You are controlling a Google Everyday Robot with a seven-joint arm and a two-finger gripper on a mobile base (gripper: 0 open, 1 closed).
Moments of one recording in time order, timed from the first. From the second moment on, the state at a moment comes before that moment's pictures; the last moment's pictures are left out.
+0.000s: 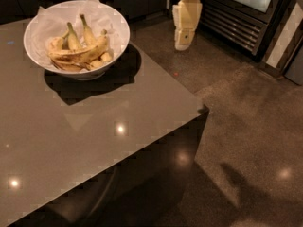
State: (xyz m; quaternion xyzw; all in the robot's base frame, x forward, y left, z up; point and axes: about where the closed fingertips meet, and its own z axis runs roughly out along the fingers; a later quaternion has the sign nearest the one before) arm 0.613 -0.060 1.023 -0.75 0.62 -0.08 0.22
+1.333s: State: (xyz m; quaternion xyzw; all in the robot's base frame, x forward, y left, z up) arm 0.671 0.023 1.020 -0.83 0.51 -0.12 0.21
